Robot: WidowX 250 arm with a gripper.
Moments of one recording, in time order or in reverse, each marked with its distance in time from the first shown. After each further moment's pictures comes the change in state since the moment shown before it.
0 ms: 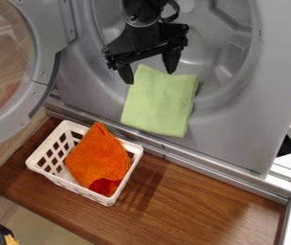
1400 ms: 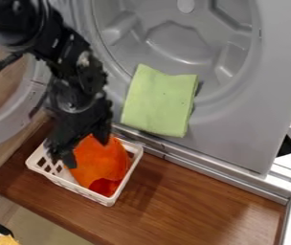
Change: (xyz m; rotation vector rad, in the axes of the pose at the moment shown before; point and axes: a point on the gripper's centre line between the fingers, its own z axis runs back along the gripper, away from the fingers) arm -0.064 0.122 -0.050 0.274 0.134 0.522
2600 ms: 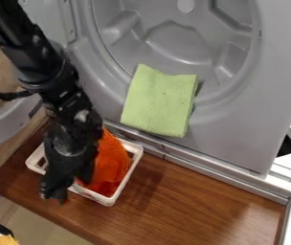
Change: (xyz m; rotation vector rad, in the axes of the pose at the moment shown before) arm -0.009 0.034 -0.057 0.137 -0.034 0.083
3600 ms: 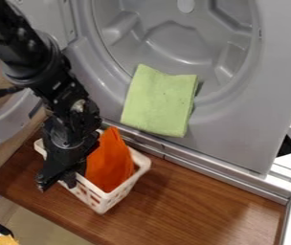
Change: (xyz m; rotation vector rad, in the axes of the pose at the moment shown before) arm 0.000 0.001 0.026 -0.039 0.004 -0.049
